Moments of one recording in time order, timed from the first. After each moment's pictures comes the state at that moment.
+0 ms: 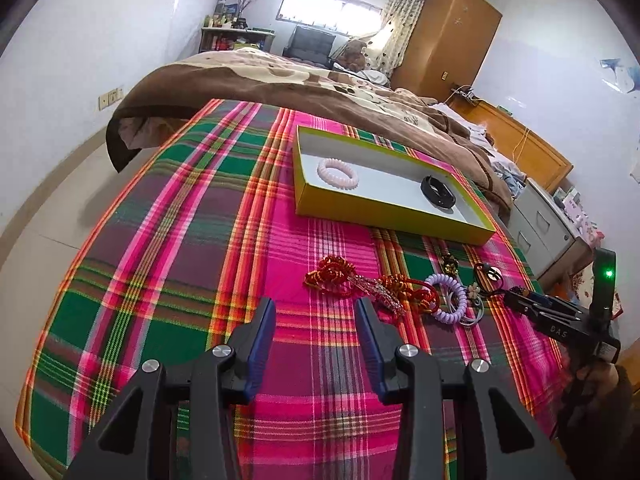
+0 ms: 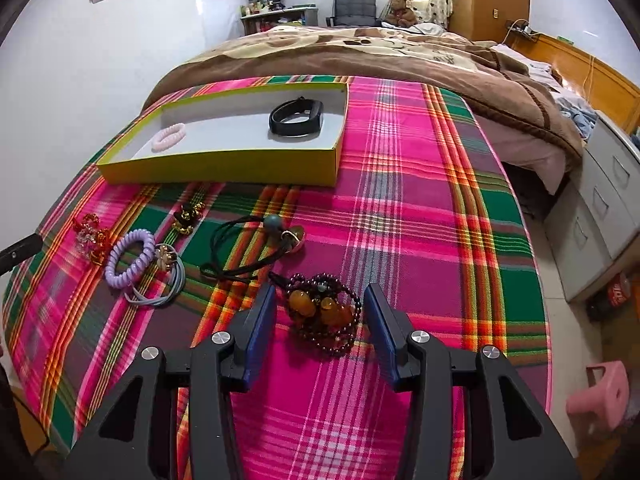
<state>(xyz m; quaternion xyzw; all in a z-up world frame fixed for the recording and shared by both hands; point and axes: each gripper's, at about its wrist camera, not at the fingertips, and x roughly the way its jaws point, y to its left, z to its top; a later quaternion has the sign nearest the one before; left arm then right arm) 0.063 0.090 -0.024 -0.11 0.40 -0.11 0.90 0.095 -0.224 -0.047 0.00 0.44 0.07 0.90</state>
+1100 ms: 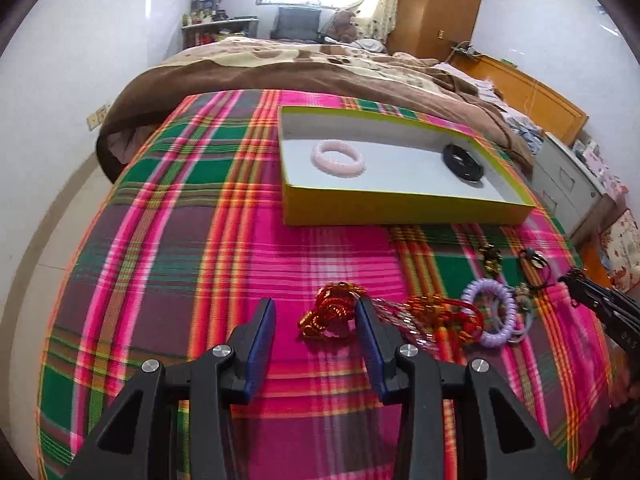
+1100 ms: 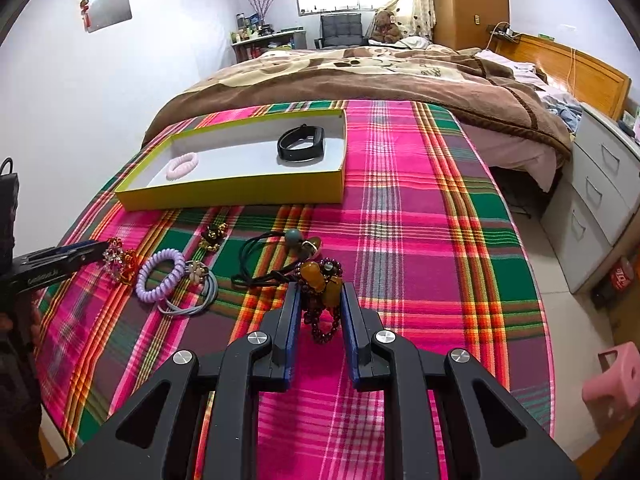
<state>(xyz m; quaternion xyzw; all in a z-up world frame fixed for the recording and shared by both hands) 0.122 0.061 -0.046 -0.03 0.44 -0.09 0.89 0.073 -0.220 -0.030 0.03 0.40 0.06 0.91</state>
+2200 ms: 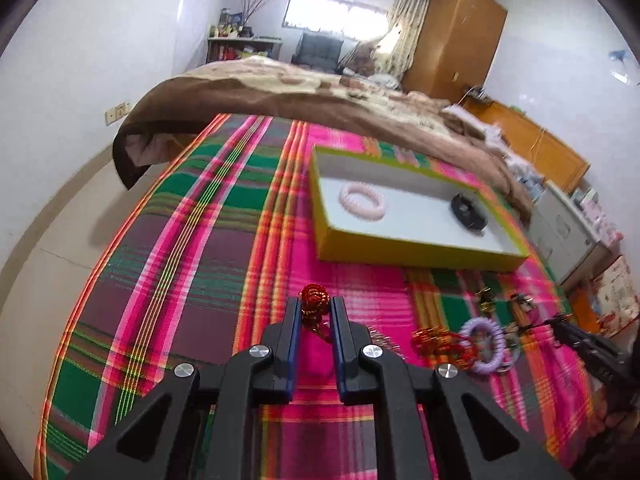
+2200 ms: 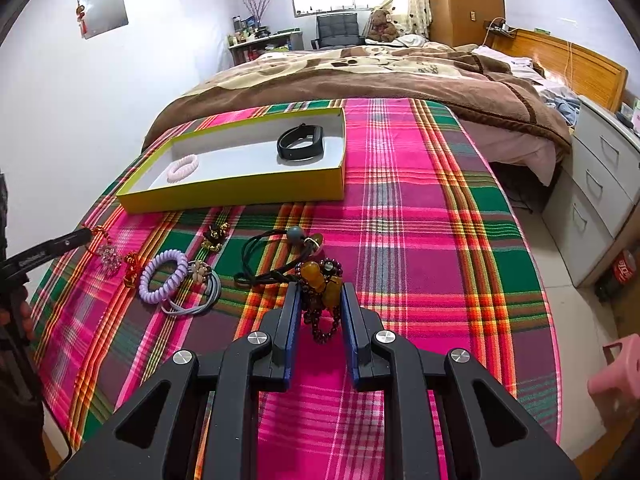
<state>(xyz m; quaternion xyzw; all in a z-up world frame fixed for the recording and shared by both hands) 0.110 0.091 -0.022 -0.09 0.38 -0.09 0.92 0.070 -0.220 -0.032 0.05 0.40 0.06 0.91</state>
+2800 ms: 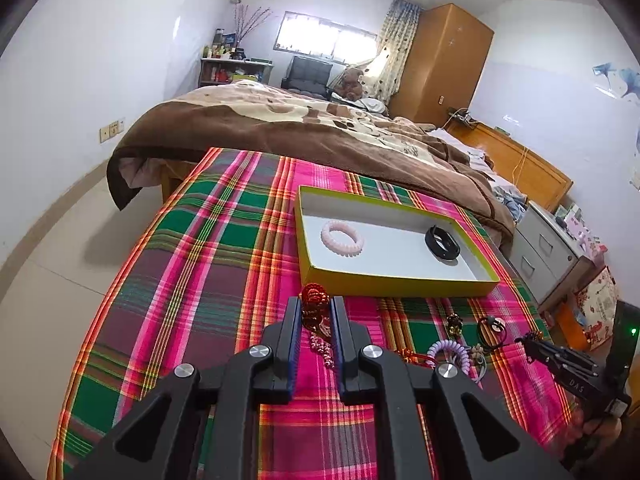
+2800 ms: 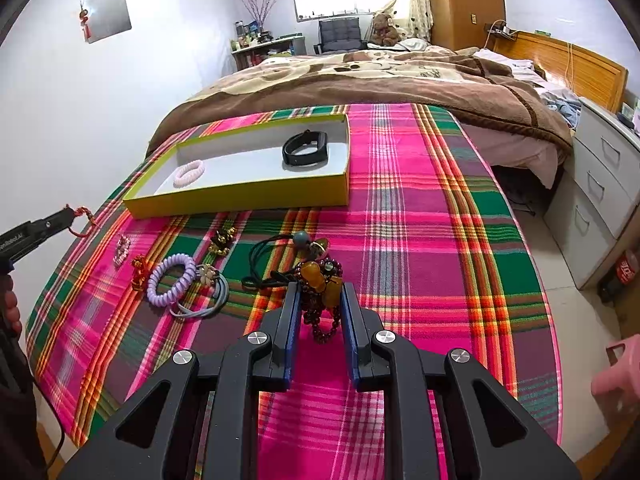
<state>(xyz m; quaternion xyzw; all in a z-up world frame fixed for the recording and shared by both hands) 0.097 0.094 0.009 -0.10 0.34 -0.10 0.93 0.064 -0.220 -0.025 0.05 0.39 0.07 0.92</state>
